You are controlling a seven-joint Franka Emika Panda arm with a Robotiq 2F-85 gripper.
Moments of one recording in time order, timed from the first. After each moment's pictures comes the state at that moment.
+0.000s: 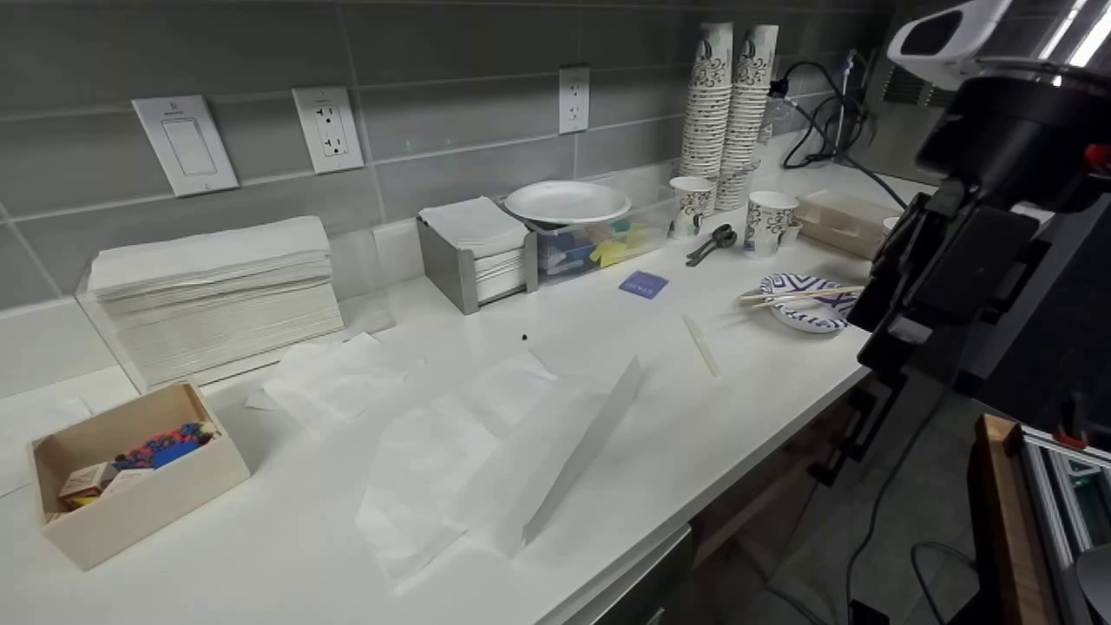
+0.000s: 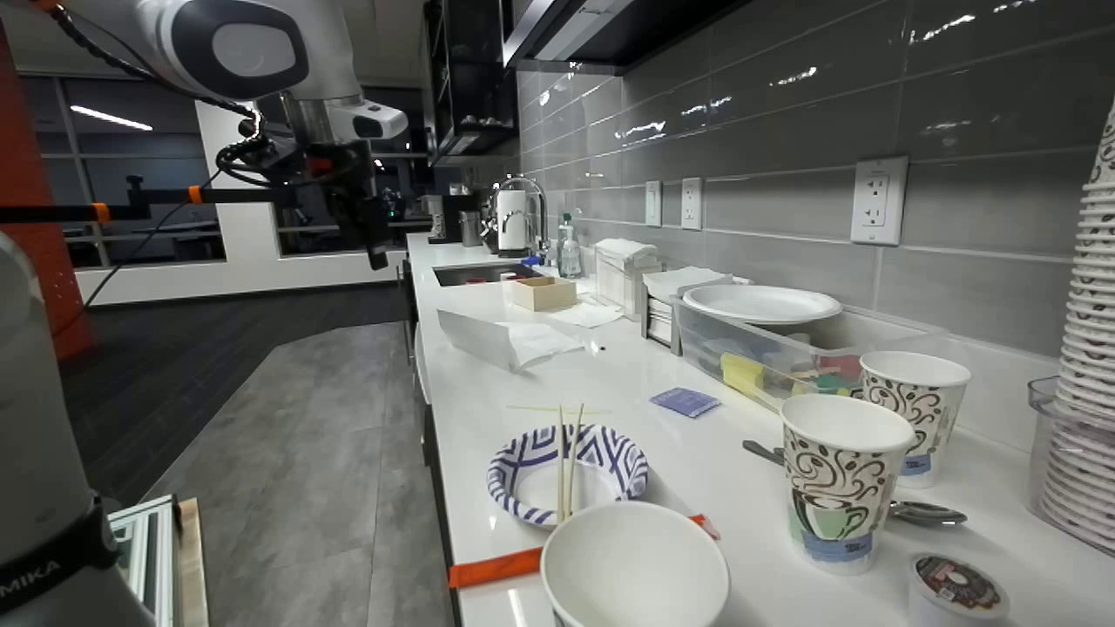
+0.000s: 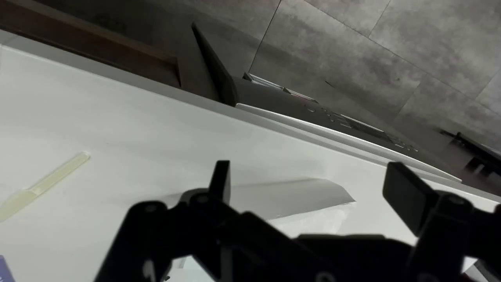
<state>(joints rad) 0.25 -0.75 0.14 -2.75 0.33 2.27 0.11</state>
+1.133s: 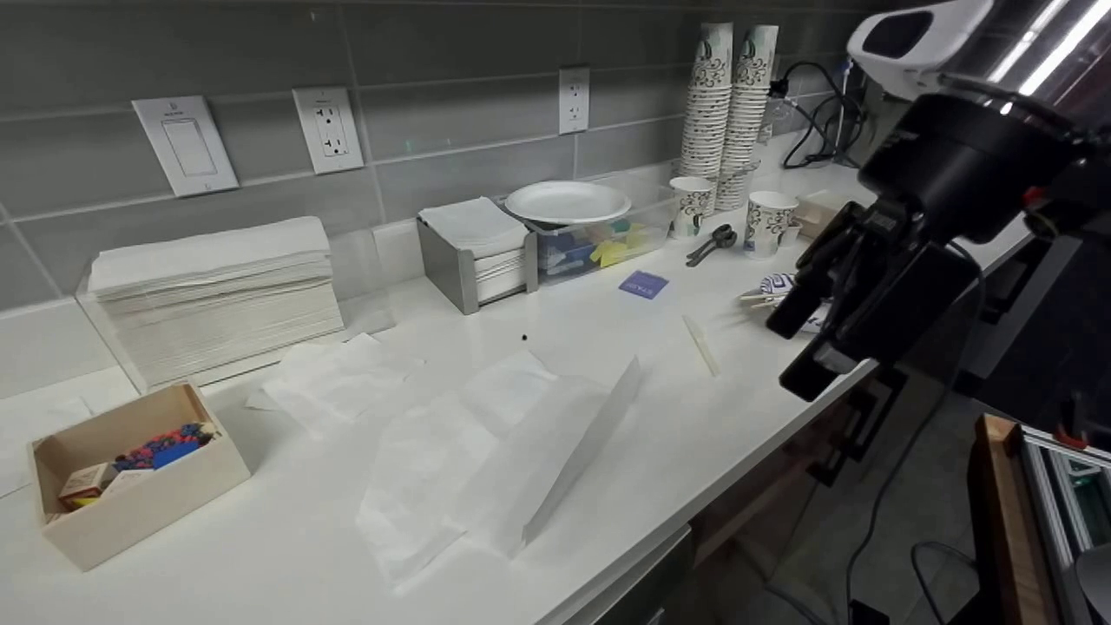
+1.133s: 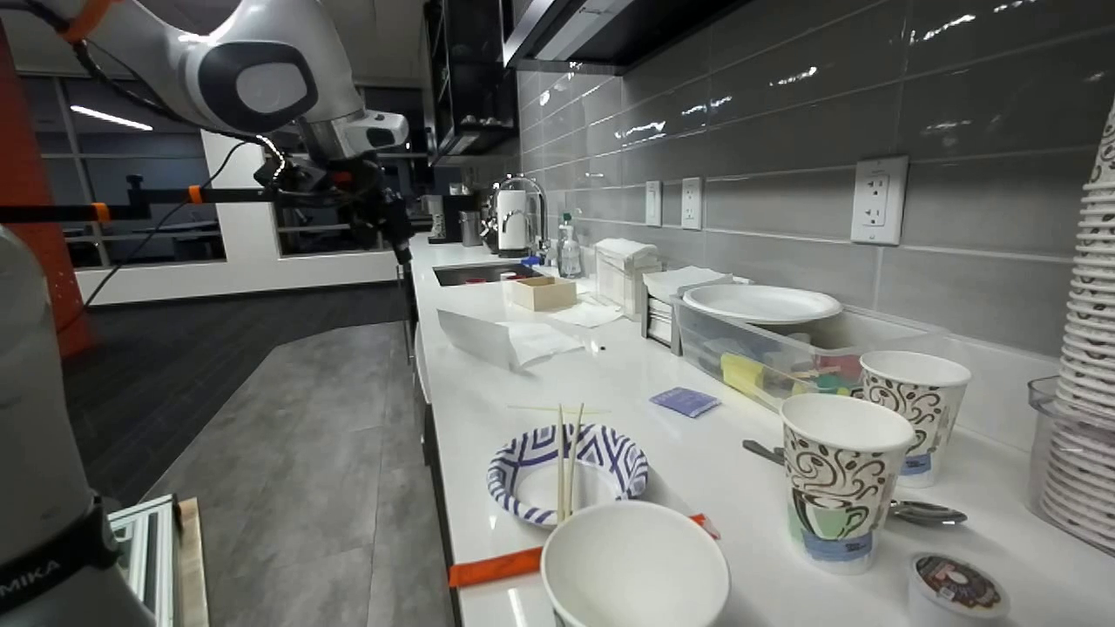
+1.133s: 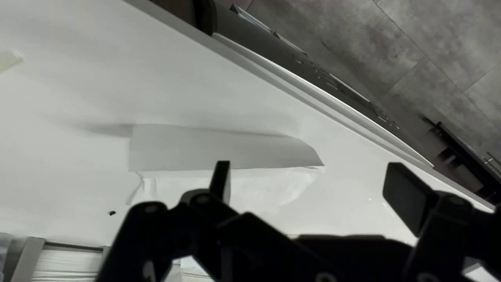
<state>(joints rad) 0.32 -0.61 0.18 -2.74 0.32 2.57 0.01</state>
